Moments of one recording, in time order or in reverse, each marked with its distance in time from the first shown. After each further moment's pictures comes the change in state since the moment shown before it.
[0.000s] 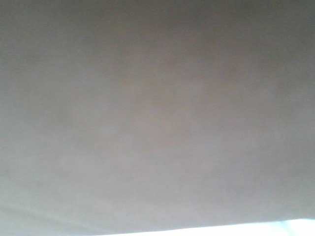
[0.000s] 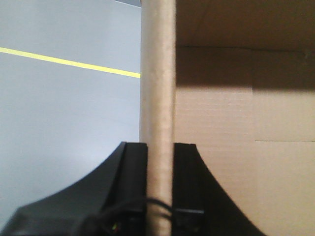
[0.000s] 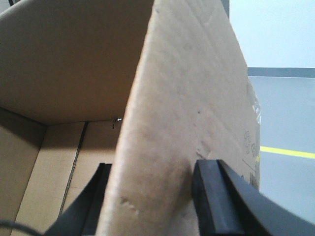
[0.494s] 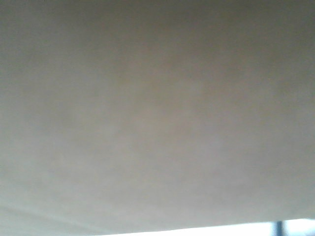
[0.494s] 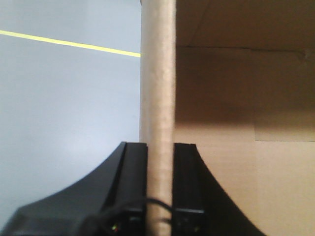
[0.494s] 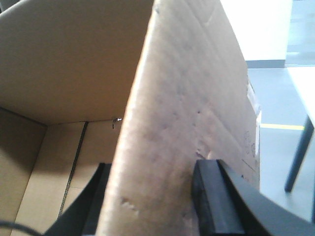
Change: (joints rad) left arm 0.000 0.000 0.000 0.001 0.000 0.000; right arm 0.000 0.000 0.000 0.000 0.000 0.000
